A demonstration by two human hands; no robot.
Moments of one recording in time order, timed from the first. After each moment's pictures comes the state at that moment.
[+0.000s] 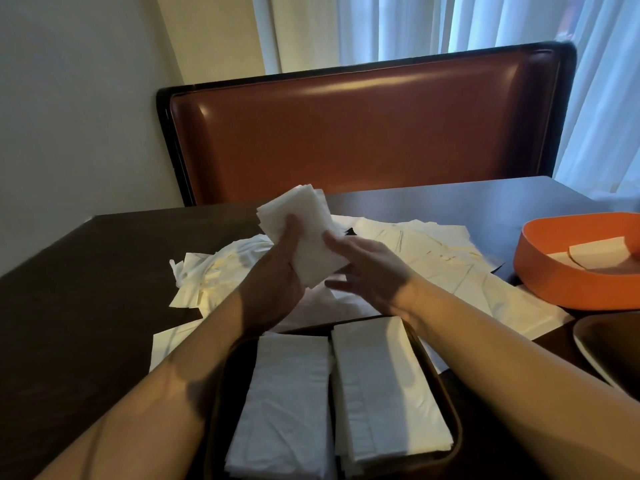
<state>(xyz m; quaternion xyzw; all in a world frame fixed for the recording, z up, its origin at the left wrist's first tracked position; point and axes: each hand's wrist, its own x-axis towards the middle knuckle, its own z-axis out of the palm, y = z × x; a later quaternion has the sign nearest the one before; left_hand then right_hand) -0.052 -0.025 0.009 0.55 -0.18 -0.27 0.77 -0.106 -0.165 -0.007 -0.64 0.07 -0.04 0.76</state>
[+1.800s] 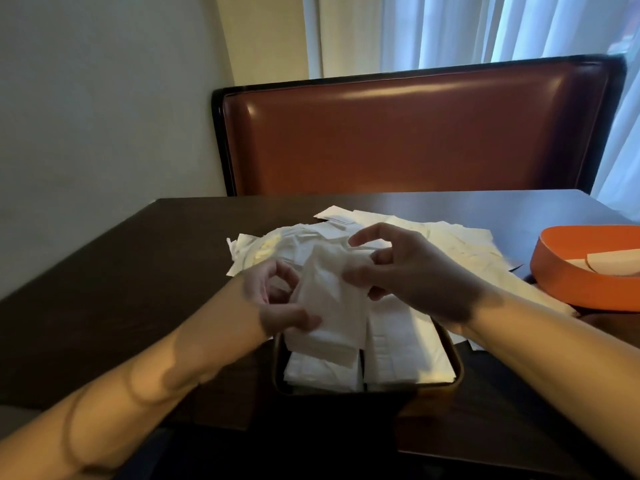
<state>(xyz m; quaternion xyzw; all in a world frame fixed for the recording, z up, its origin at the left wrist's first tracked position) -0.146 0.098 0.062 0.80 -0.23 -0.20 0.51 -0.198 -0.119 0.058 -0.81 0.02 -0.04 0.58</state>
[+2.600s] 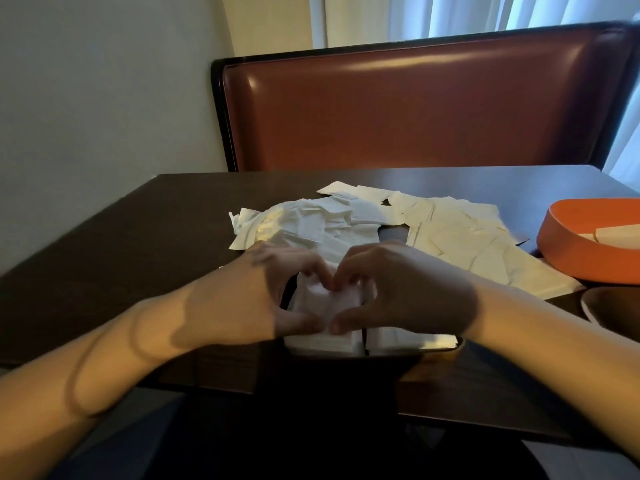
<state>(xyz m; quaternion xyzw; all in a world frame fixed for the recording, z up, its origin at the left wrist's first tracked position) -0.137 0.103 0.052 0.84 -0.51 -0.02 0.19 -0.209 -0.105 0.046 -0.96 -0.18 -0.03 0.19</state>
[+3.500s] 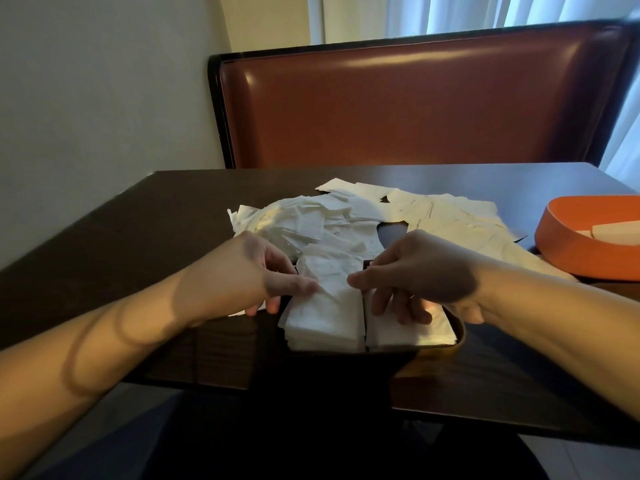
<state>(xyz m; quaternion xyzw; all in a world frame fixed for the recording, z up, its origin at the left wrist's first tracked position) -0.142 0.105 0.070 0.88 -0.28 -0.21 0.32 -0.221 -0.108 0.058 -0.83 0.09 0.12 0.54</state>
